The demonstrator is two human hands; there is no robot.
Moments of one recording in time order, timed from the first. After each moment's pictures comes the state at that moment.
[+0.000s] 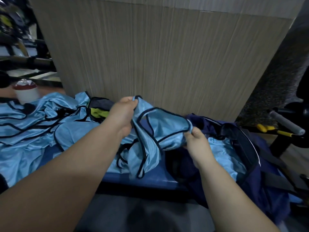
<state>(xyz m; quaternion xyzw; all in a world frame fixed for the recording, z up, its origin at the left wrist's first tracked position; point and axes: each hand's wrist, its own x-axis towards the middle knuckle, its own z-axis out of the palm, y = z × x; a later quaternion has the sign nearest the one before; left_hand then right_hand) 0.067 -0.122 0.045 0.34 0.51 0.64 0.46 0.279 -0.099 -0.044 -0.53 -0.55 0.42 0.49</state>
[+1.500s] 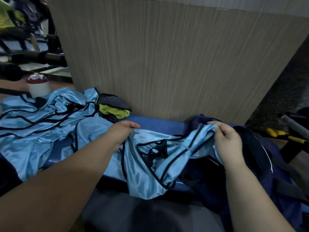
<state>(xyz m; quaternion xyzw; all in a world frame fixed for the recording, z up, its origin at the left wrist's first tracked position) 0.013 -0.119 -0.035 0.41 0.67 0.45 0.42 0.323 -0.094 -0.021 -0.53 -0.61 0.24 0.54</state>
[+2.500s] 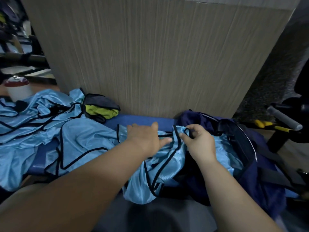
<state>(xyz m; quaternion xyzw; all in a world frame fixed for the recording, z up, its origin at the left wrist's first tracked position) 0.131 -0.139 0.004 0.67 0.74 -0.04 0.03 0.303 -0.105 -0.040 -0.60 -0.63 0.23 0.43</state>
